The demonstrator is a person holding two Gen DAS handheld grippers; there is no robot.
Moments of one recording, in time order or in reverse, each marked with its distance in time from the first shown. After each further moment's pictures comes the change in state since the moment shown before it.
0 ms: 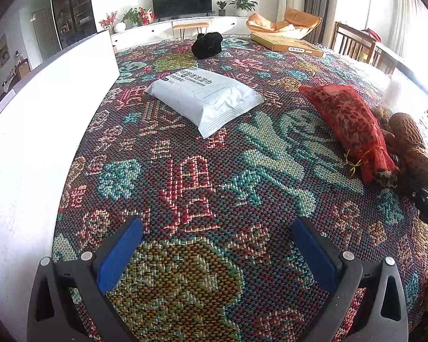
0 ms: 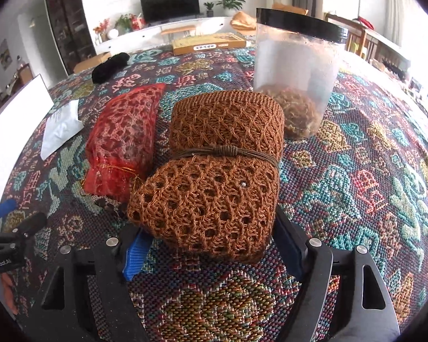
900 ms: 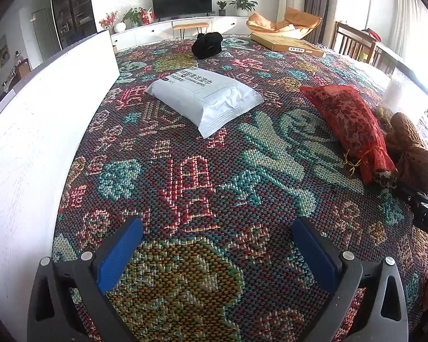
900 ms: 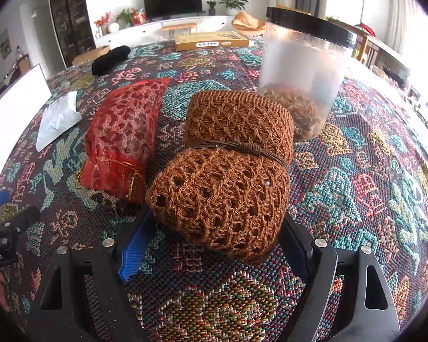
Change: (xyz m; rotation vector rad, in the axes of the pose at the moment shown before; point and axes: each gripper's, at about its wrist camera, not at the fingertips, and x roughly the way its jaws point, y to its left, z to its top) left arm 0.000 0.000 0.000 0.000 0.000 0.001; right arm 0.003 0.008 -0.001 -0.044 0.012 -0.035
